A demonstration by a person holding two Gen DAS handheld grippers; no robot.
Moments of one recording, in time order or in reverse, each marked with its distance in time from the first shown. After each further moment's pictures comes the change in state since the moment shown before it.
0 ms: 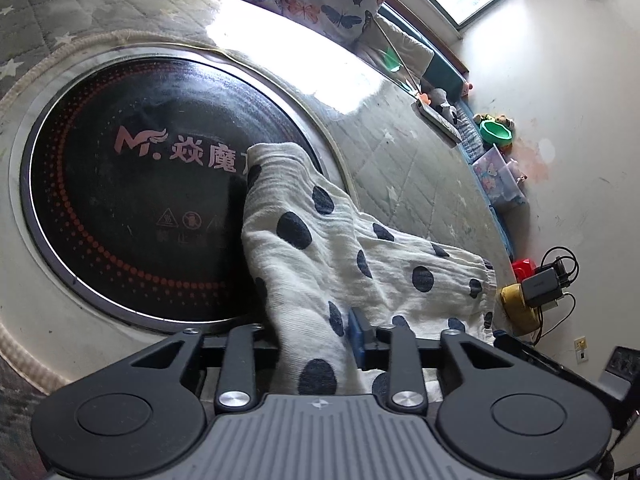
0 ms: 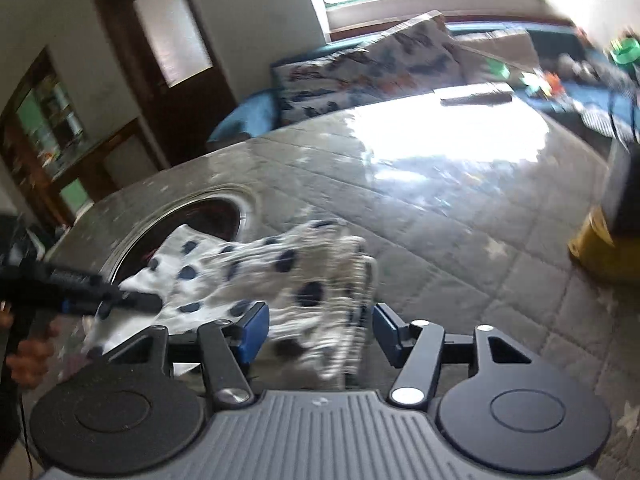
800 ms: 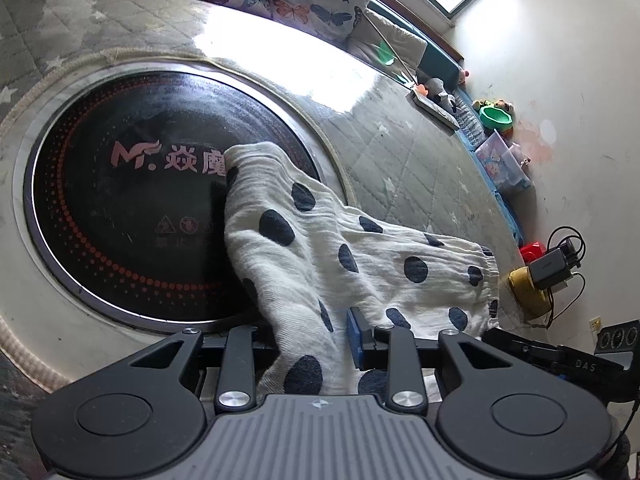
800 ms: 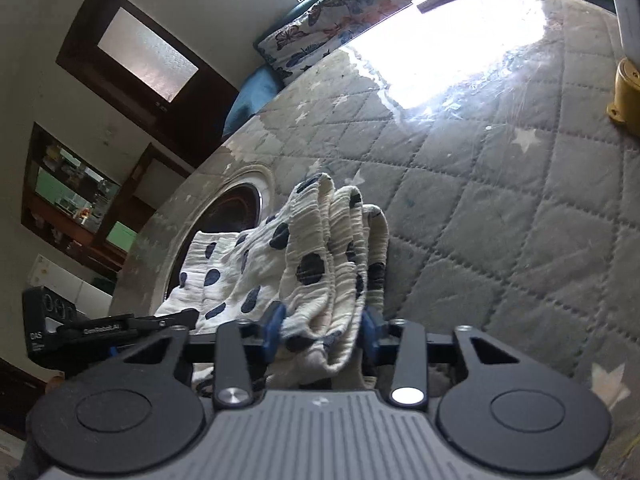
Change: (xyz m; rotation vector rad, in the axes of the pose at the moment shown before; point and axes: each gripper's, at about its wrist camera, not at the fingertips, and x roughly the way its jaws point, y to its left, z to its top) left arm -0.003 -0.012 -0.002 0.078 0.003 0.041; right arm 0.022 -0.032 -0.011 0.294 0.132 0.208
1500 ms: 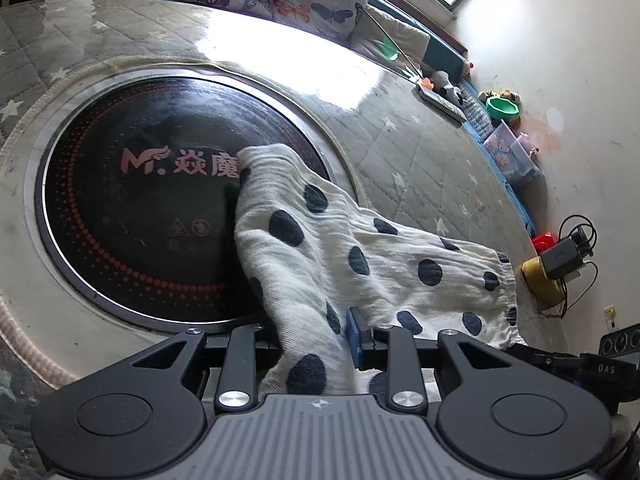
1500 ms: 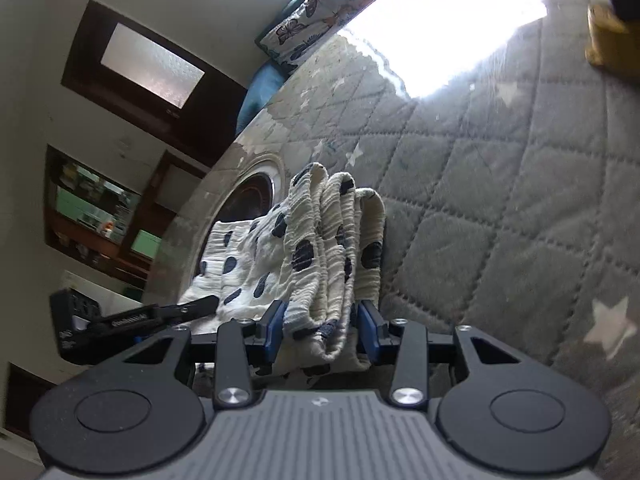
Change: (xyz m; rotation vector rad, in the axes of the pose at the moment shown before) left arm 0.002 0.000 0.000 0.038 0.010 0.037; right arm 0.000 -0.022 -0.011 0.116 0.043 0.108
